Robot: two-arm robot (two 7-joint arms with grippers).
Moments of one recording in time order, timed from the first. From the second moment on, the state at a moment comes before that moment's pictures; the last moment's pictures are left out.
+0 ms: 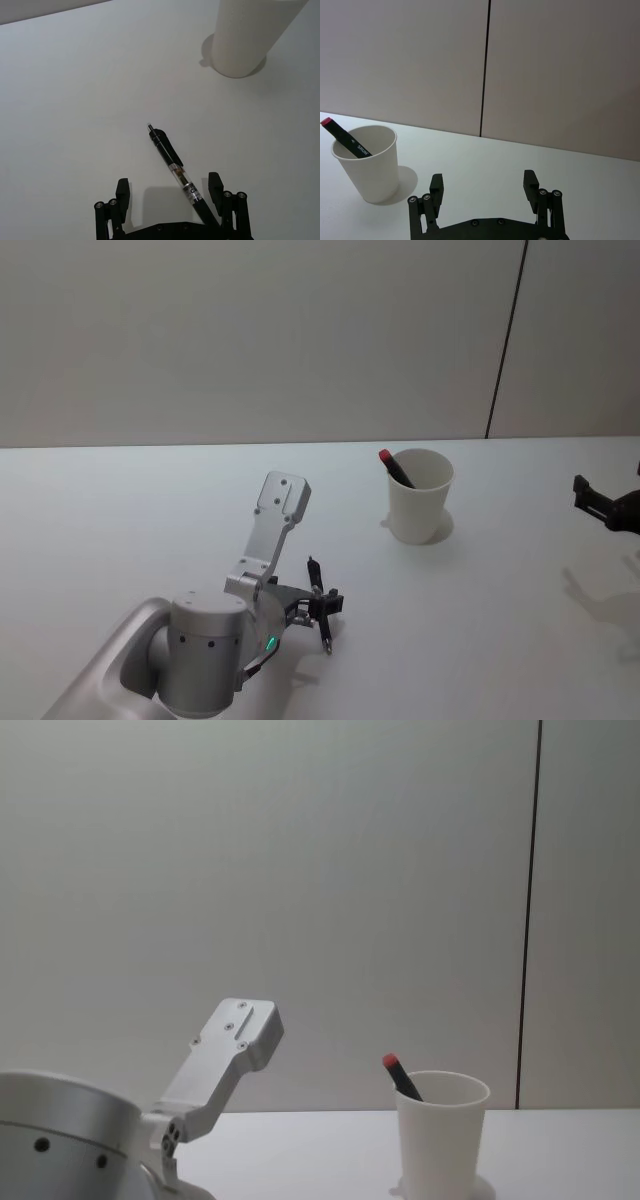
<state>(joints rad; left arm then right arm) -0.26 0.19 0.46 -1.46 -0.43 0.71 0.19 0.09 0.28 0.02 -1.52 0.16 0.17 0.28</state>
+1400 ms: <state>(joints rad) -0.28 0.16 0.46 -1.43 -0.38 0.75 0.11 0.09 0.28 0.02 -1.52 0.16 0.17 0.28</state>
